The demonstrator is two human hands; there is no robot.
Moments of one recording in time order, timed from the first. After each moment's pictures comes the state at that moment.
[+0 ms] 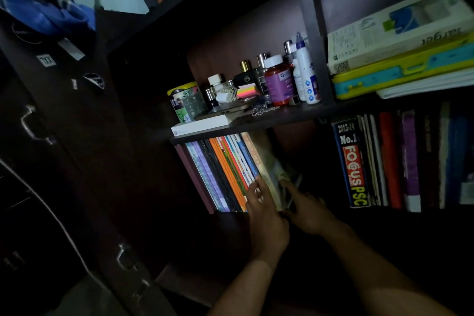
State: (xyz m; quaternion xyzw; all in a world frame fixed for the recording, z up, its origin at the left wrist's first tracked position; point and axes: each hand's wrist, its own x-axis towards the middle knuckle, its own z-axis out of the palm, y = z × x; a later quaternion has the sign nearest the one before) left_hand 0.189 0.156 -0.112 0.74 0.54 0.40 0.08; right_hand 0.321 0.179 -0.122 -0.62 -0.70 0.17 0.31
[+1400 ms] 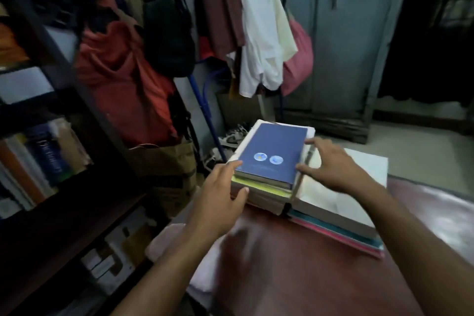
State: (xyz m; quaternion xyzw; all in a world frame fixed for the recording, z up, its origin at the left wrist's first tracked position) left_hand 0.466 -0.396 -0.058 0.94 -0.08 0.12 0.31; right_hand 0.535 -0.663 -0.052 -0.97 -0.04 -0.05 0.25
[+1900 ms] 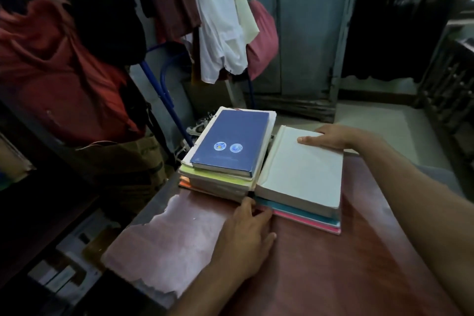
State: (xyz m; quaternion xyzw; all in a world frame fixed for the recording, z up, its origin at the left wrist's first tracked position) left_hand 0.431 -0.493 -0.125 0.97 -0.19 -0.05 0.15; right_hand 0.597 -0.782 -0.061 -0.97 0.03 0.15 0.19
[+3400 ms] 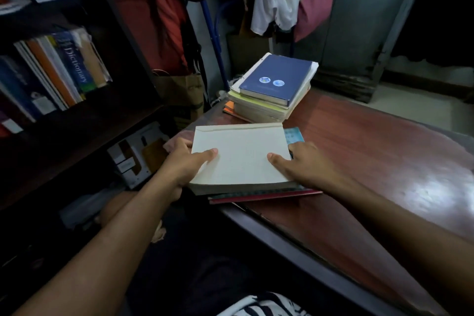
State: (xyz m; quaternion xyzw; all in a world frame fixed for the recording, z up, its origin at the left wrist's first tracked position) left_hand 0.334 -0.349 -0.085 0.80 0.23 -0.03 0.56; right_hand 0.371 -0.607 -0.098 -0.97 -0.11 0.06 0.23
